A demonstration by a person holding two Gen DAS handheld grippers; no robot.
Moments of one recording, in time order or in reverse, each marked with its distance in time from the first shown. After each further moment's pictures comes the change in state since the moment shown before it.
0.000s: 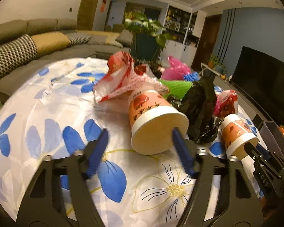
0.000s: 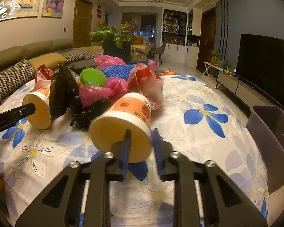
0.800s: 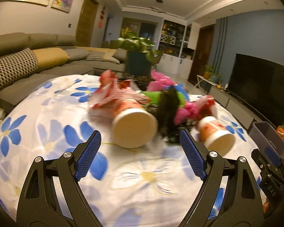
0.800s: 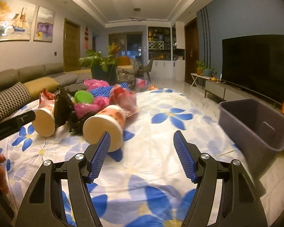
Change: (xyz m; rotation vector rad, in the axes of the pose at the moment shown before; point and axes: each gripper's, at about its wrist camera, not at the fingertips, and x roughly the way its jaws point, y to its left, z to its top) left arm -0.050 -0.032 -0.023 0.031 -0.152 0.016; right arm -0.069 -0.030 -0.025 0.104 -0.163 -0.052
